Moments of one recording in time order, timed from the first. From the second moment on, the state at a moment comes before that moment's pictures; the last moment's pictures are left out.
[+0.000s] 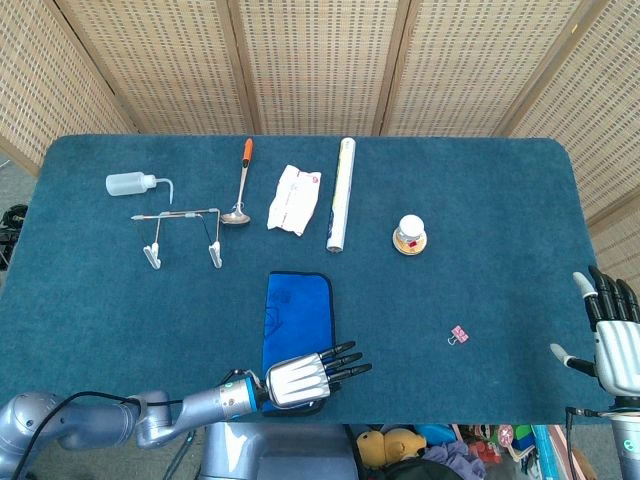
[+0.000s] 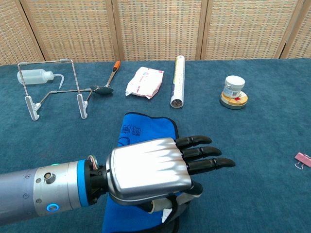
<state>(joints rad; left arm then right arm) -0.86 -1.85 0.09 -1.21 1.94 1.07 0.30 0.08 -1.14 0.11 -1.53 -1.49 1.53 0.06</state>
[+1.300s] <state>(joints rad) -0.84 -1.68 -0.22 -1.43 1.32 0.92 0.55 0.08 -1.14 0.11 -1.53 -1.49 1.52 0.05</state>
